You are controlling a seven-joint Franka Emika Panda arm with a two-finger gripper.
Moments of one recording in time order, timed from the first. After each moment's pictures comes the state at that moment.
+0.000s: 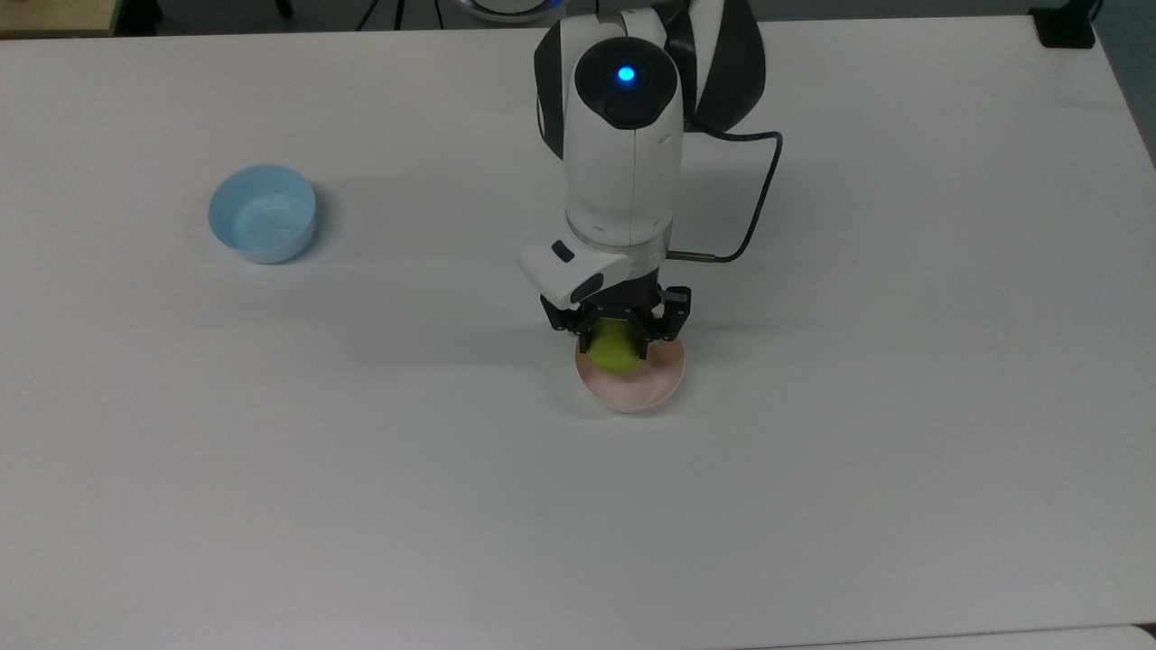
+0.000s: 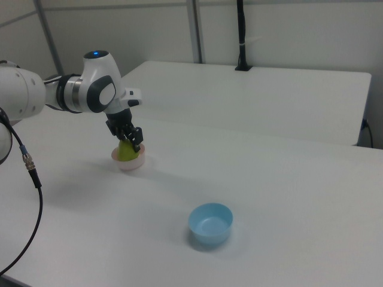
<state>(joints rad) 0.33 0.55 -0.14 -1.49 0.08 2.19 0.27</state>
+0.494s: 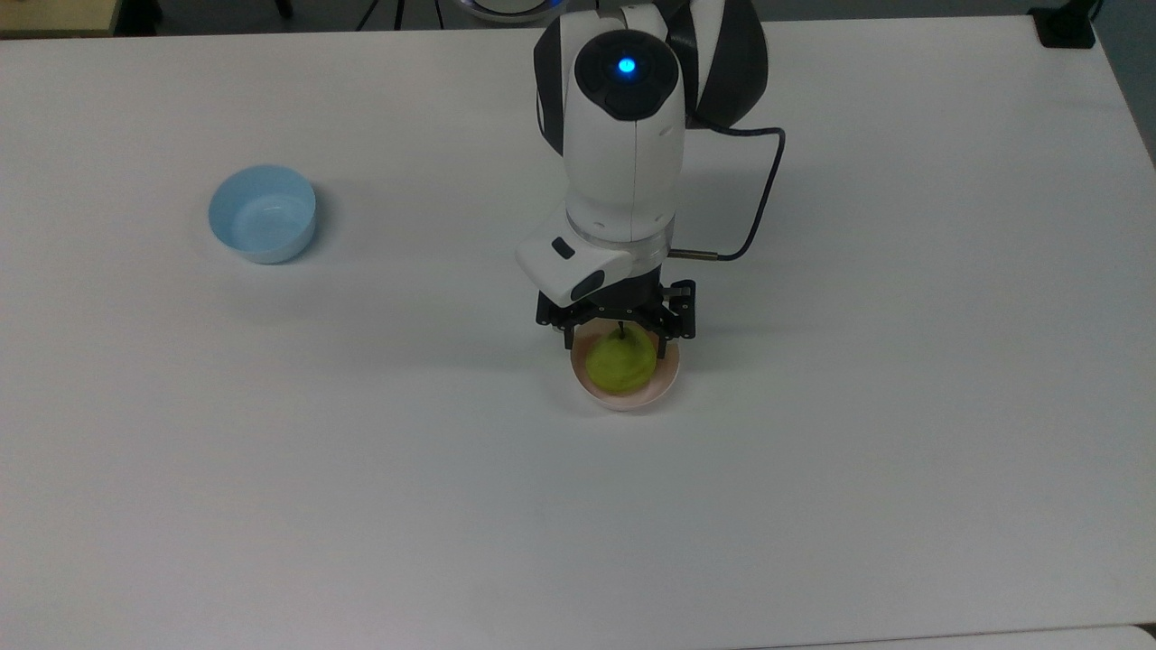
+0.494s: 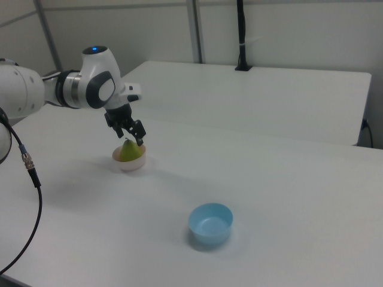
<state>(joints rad) 0.33 0.55 -0.15 -1.47 0.08 2.19 0.27</state>
